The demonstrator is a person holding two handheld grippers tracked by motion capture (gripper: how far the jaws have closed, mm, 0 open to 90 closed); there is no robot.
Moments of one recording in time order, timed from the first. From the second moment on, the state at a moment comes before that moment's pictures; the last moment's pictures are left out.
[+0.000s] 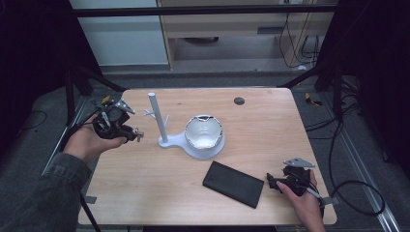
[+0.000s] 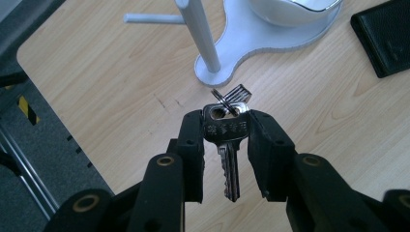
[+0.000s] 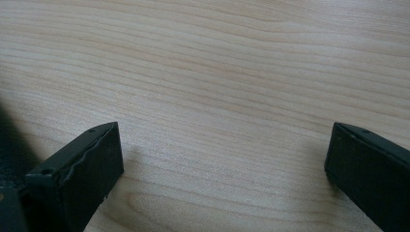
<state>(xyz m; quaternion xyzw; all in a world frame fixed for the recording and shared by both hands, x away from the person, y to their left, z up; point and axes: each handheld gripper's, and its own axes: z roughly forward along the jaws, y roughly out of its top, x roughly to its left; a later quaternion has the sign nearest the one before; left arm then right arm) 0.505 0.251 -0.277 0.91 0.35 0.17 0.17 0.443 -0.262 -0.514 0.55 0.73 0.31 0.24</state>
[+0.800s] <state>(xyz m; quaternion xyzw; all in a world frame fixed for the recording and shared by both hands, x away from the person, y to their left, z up) 0.535 0.227 -0.251 0.92 0.33 0.17 0.16 0.443 -0.262 -0.514 0.55 0.73 0.31 0.24</state>
